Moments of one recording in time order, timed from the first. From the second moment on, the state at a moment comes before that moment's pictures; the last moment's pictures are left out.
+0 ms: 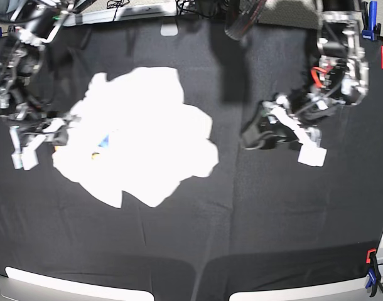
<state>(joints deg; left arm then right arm) 7.1 -4.8 -8.4 93.6 -54.3 -32.0 53.0 1.1 16.8 35.5 90.5 30.7 37.6 -66.3</state>
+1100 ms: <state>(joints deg) -1.9 -3.3 14.1 79.9 -27.8 -19.3 39.3 1.1 17.1 35.4 90.6 31.6 37.6 -66.9</state>
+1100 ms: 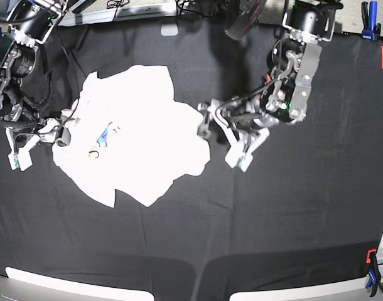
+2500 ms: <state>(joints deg) -6.0 -0.8 14.0 79.8 -3.8 -22.7 26.1 1.1 16.4 35.4 90.6 48.1 39.1 -67.4</state>
